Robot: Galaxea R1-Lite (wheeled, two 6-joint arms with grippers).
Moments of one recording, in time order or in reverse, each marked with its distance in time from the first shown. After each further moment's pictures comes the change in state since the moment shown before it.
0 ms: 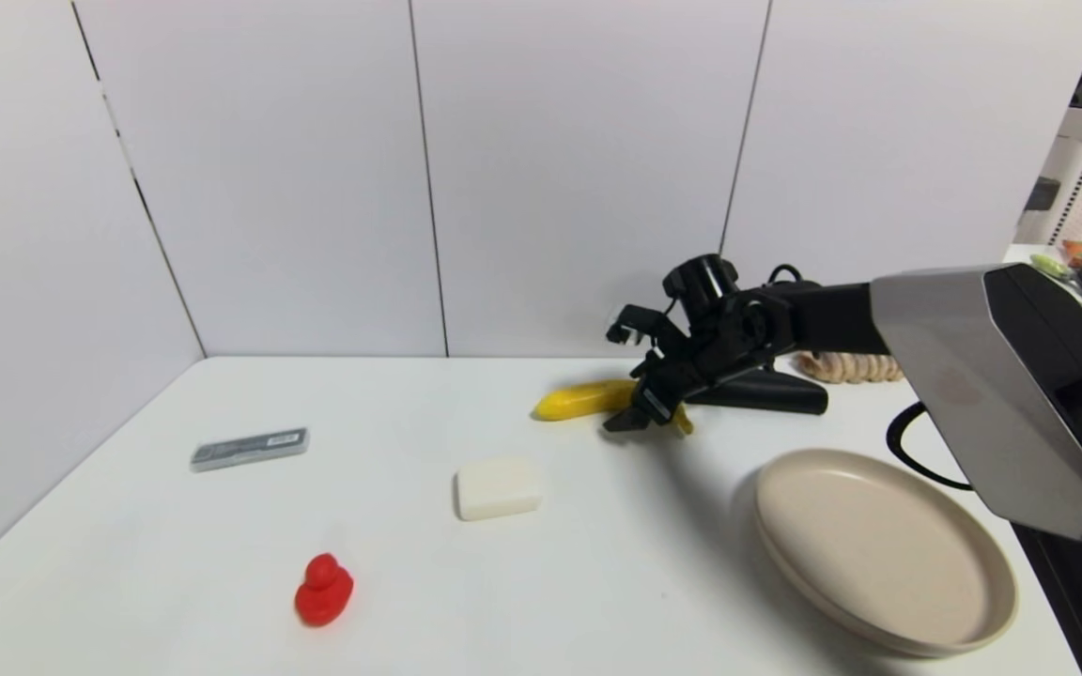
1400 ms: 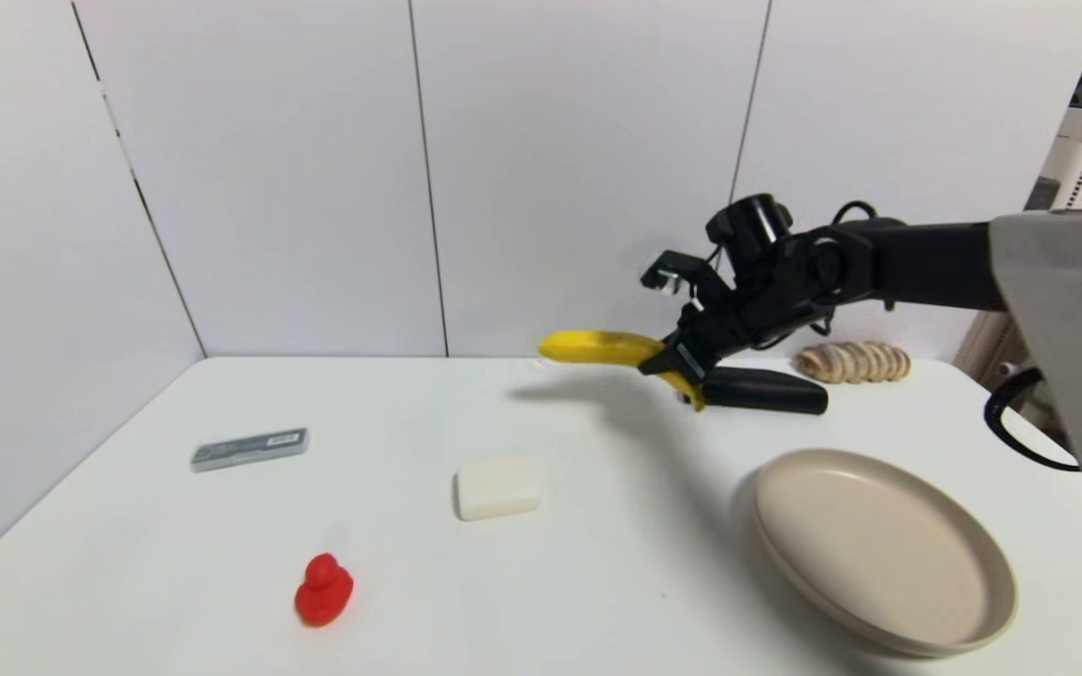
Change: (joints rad) left arm 0.000 0.000 0.000 0.000 0.000 0.000; right arm -0.035 -0.162 0.014 0.106 0.003 0.066
